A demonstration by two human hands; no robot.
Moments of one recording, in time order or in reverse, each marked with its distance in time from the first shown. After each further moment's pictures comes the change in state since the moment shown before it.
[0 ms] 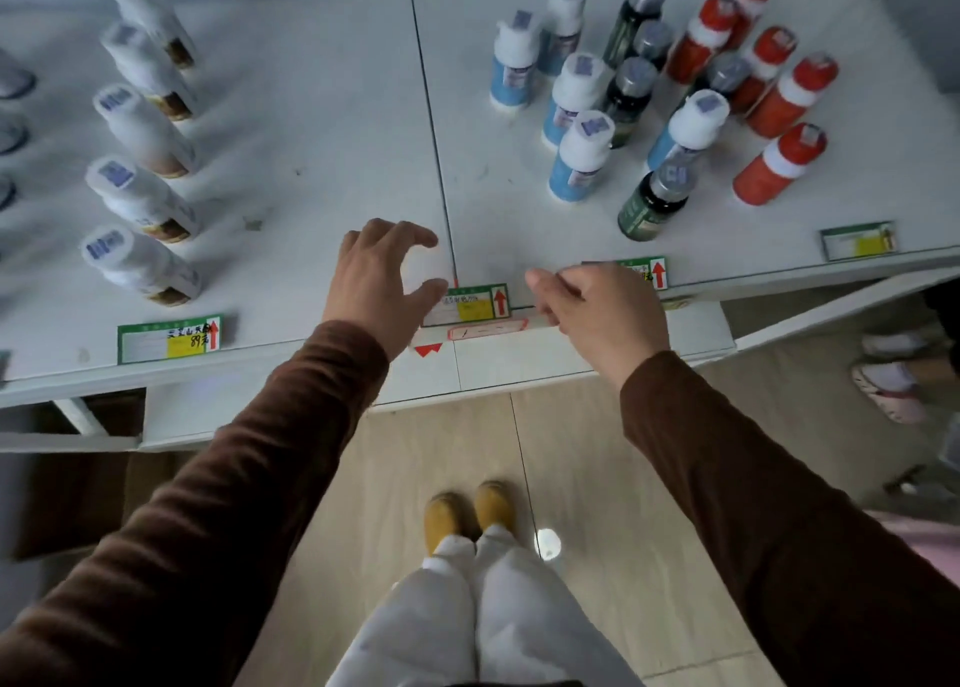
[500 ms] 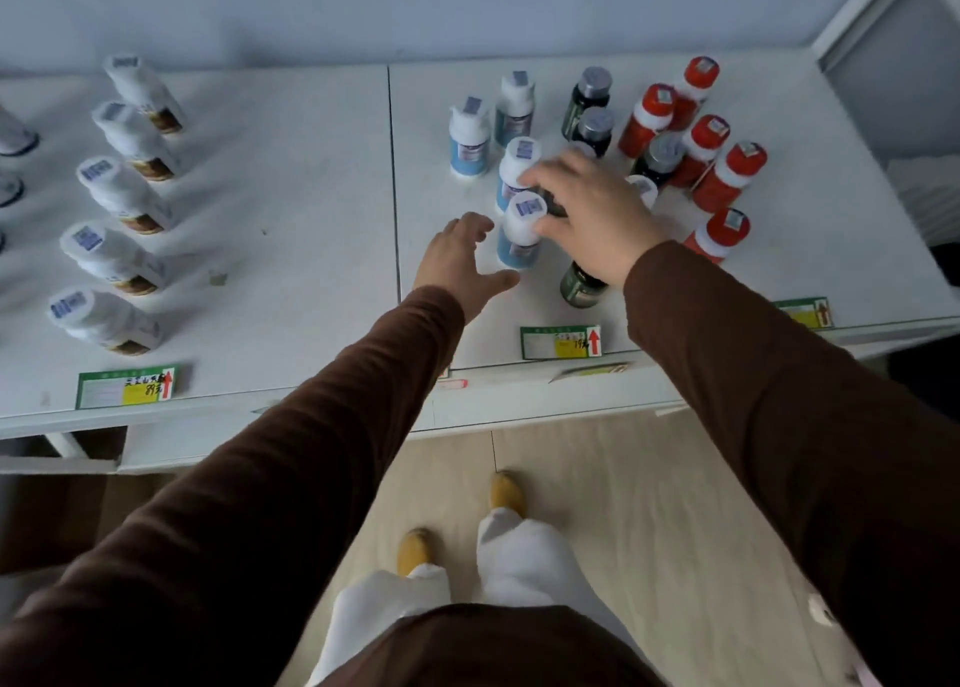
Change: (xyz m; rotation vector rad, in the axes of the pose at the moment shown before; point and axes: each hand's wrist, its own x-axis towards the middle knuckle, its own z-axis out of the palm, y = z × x) left_hand 0.104 0.088 0.075 -0.182 -0.056 -0.052; right_hand 0.131 0.012 -0.106 -0.323 -0.030 -0.480
